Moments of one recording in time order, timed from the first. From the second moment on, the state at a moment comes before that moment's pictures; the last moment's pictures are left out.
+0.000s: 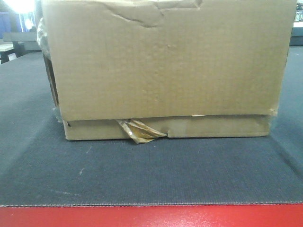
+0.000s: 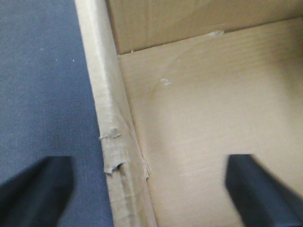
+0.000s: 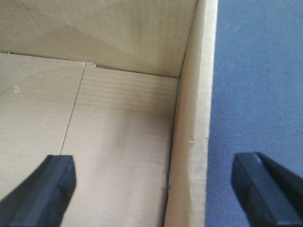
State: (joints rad) left arm -0.41 1.73 -1.72 0.27 0.98 -0.35; right arm 0.34 1.69 -1.65 -0.02 0.86 0.11
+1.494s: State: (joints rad) left arm -0.19 0.41 -0.56 0.30 0.60 -0.32; right arm 0.13 0.50 -0.55 -0.02 0.55 0.05
